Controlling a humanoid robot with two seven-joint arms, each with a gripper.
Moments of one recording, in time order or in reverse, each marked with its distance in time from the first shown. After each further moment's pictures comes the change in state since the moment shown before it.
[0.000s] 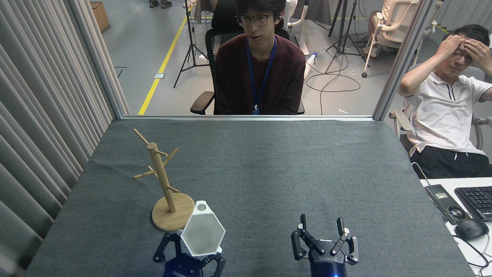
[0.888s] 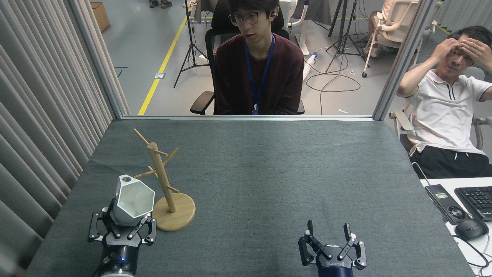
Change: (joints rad) left arm -0.214 0.016 0.328 0.251 -0.169 0.208 -0.053; right arm 0.007 -0.024 -0.035 0.033 0.013 -0.025 0.010
